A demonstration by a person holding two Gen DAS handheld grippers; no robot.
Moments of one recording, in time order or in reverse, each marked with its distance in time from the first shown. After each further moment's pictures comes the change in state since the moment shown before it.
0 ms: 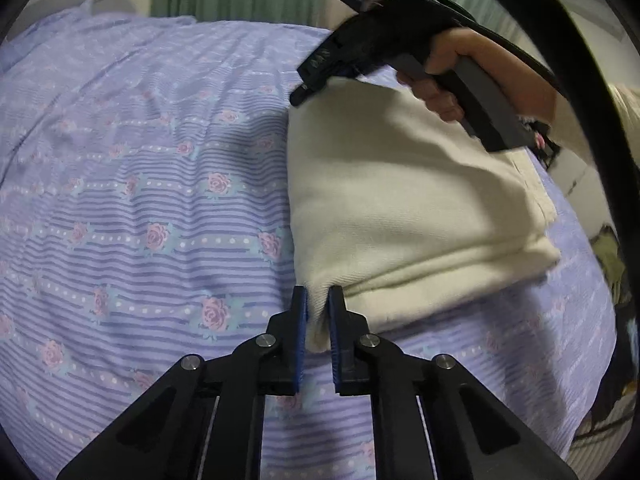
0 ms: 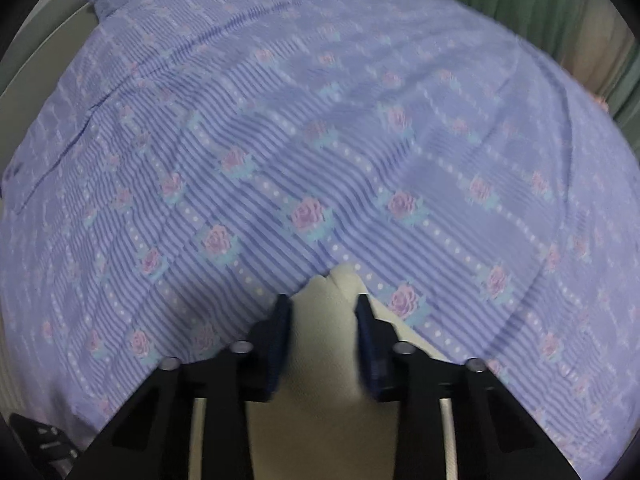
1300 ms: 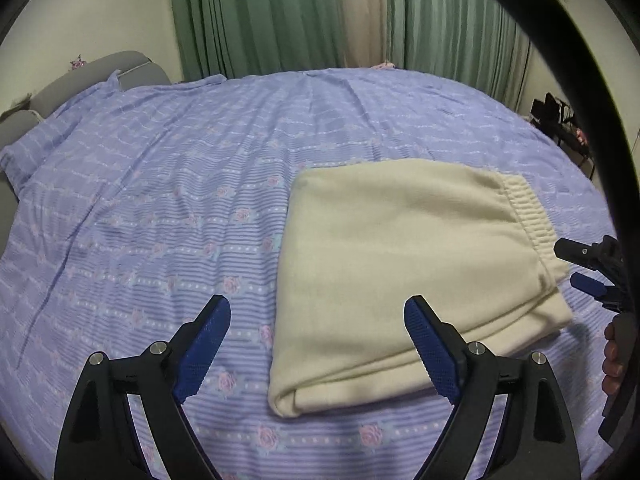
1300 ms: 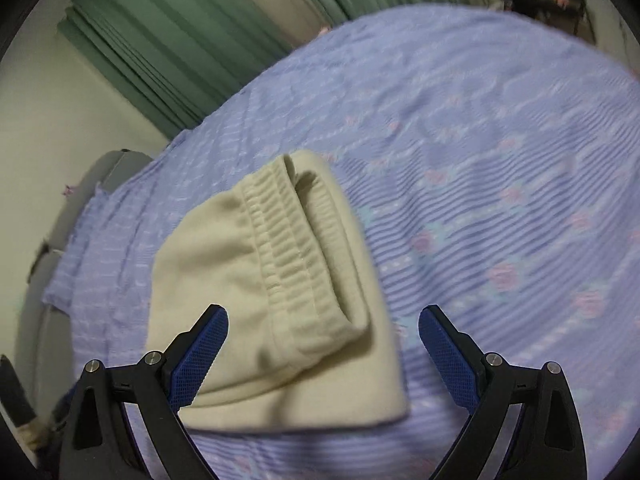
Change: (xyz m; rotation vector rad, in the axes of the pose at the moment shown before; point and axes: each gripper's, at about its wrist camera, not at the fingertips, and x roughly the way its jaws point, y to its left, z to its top) left arm -0.032 -0.078 0.062 0.059 -0.125 0.275; right arm -0.134 -0.104 -0.340 1.039 -0.422 0.024
